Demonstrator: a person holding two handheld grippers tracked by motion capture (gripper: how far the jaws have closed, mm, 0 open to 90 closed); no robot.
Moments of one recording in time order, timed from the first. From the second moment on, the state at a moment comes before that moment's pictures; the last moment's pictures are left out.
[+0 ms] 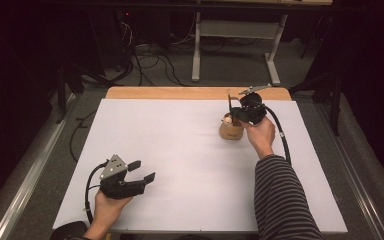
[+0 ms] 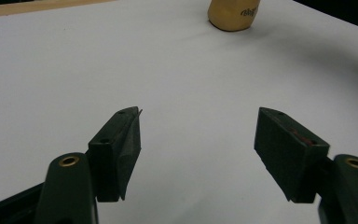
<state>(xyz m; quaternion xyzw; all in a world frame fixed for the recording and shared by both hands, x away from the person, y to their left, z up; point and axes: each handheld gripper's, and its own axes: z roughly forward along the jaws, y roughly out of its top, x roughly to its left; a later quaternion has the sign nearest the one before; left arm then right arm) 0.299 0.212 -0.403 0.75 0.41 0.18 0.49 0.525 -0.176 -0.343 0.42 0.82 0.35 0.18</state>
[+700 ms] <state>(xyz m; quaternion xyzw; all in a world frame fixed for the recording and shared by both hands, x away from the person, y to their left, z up) 0.300 0.212 -0.403 0.75 0.41 0.18 0.49 0.512 -0.182 -0.326 0.43 0.80 0.36 0.21</state>
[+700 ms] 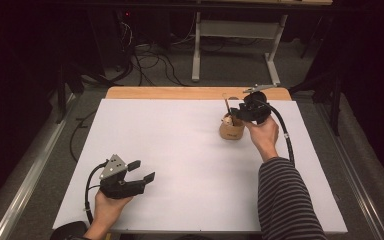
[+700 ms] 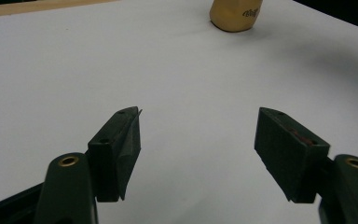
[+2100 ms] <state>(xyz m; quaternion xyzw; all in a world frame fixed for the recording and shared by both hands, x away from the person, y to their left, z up) 0.303 0.210 -0.403 0.75 0.40 0.18 0.49 0.465 -0.202 -0.307 0.41 0.78 0.42 0.22</state>
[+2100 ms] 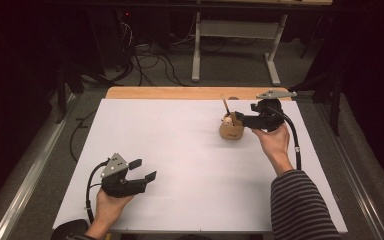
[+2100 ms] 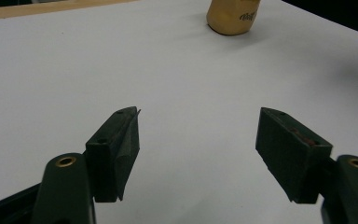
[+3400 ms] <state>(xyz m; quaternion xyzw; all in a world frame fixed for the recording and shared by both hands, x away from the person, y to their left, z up) 0.304 0.209 -0.403 0.75 0.40 0.17 0.50 0.421 -0.204 -0.311 0.38 0.80 0.41 0.22</state>
